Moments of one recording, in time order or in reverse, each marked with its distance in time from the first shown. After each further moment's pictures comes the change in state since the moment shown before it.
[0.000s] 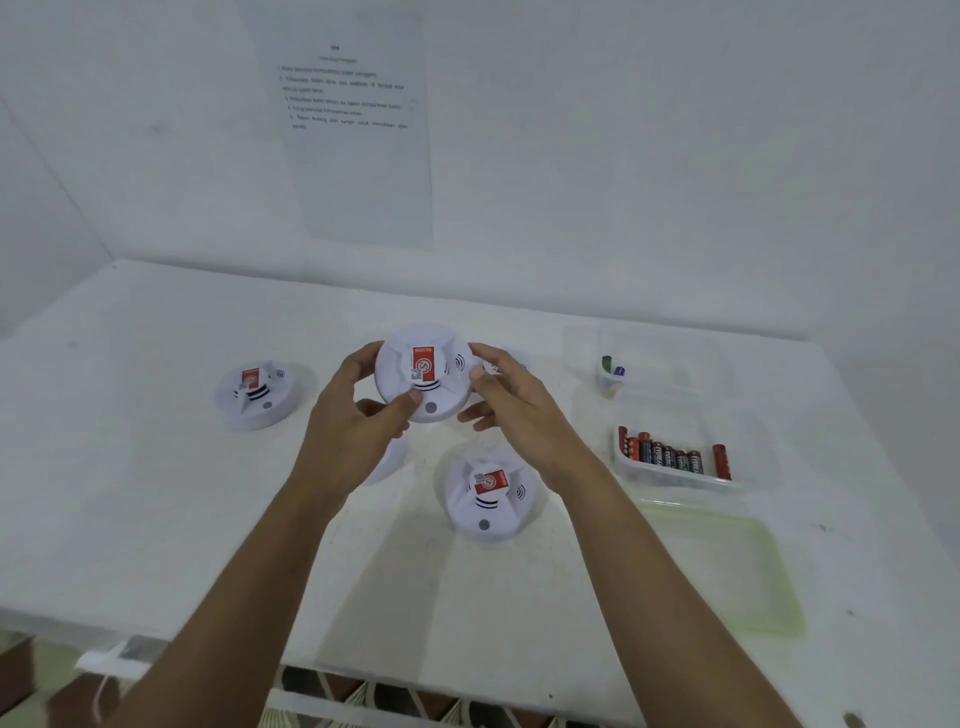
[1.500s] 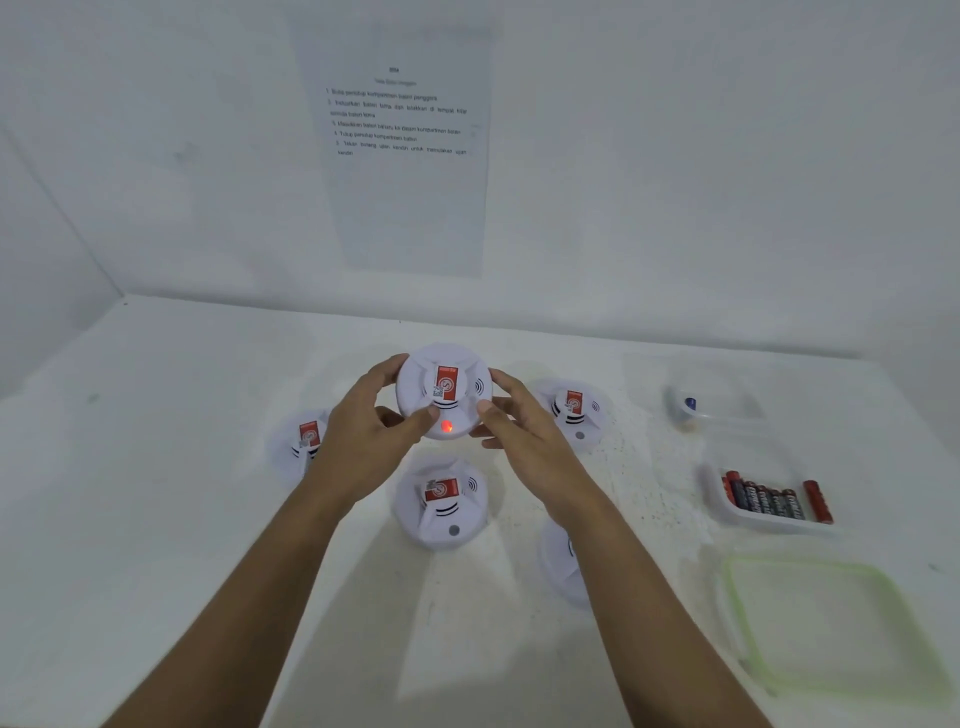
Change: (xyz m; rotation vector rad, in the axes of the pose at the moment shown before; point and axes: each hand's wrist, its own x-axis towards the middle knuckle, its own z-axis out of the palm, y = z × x) left_hand 0.091 -0.037 -0.075 0.092 -0.170 0.050; right_hand 0.059 -0.003 0.084 -0.007 0.097 0.066
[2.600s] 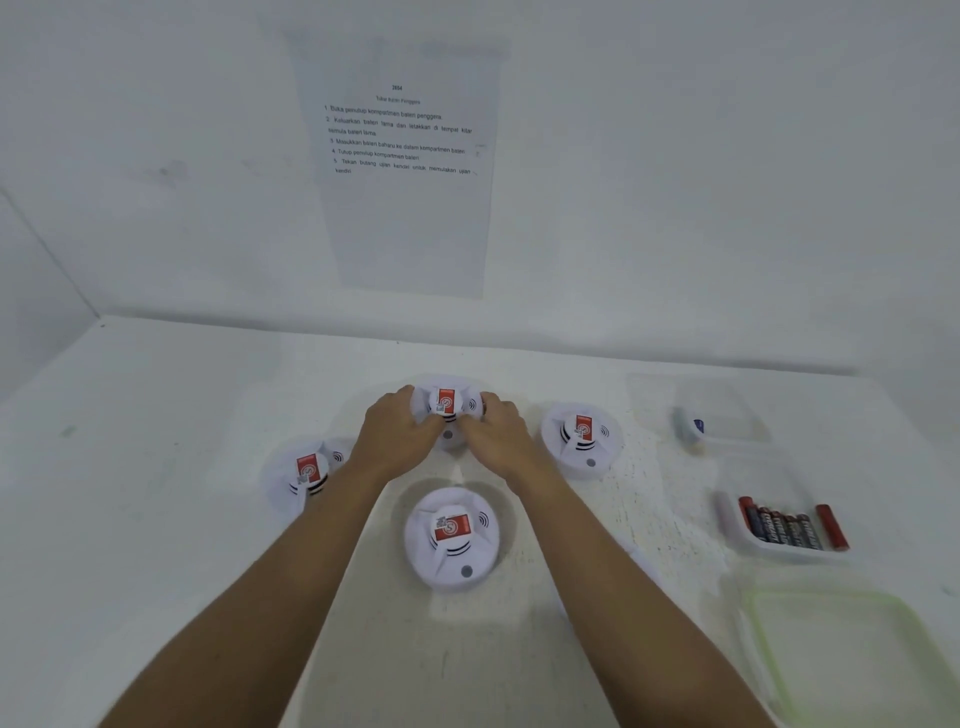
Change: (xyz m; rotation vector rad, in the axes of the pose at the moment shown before) left_hand 0.076 -0.038 0.021 0.411 -0.093 -0.058; right_hand 0.085 0.014 0.034 -0.375 0.056 0.249
